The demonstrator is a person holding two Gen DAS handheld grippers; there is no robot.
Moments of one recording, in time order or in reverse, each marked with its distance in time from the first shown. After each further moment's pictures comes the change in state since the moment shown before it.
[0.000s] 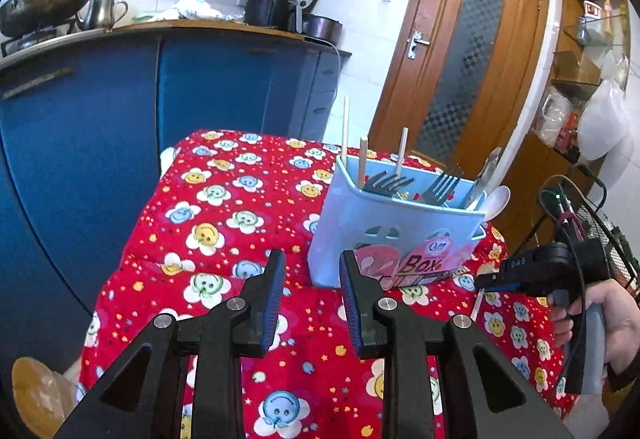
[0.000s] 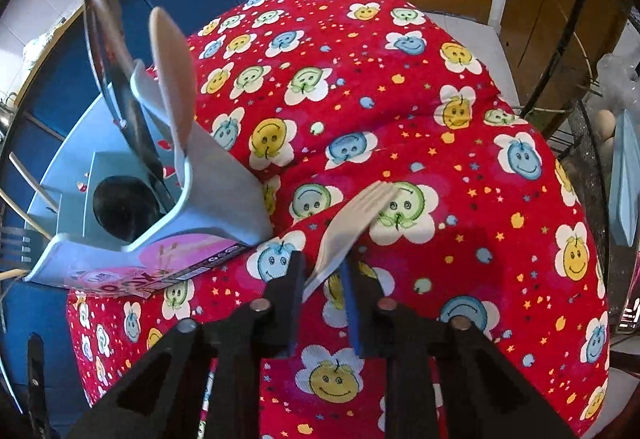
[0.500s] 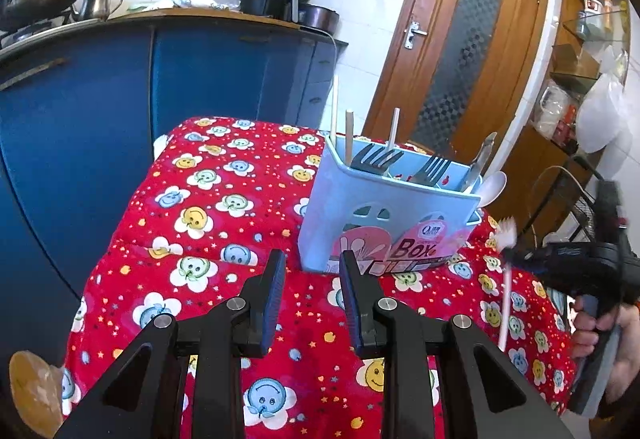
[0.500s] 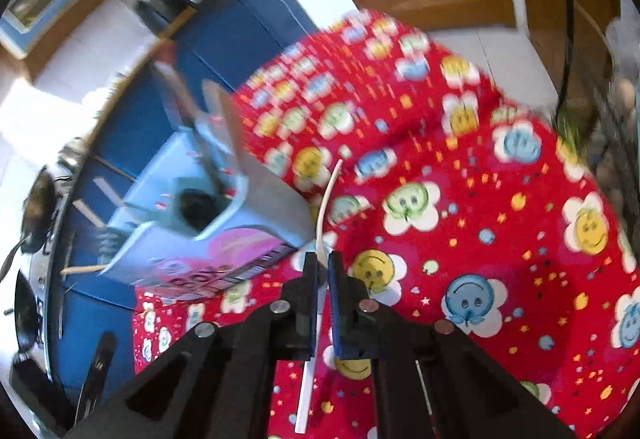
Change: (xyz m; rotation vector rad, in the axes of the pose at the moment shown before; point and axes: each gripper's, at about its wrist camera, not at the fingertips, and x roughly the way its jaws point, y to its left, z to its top) left arm 0.005 -0.008 -0.008 -0.001 0.034 -0.006; right arm -0.062 -0.028 -0.041 -0.026 -0.261 0.296
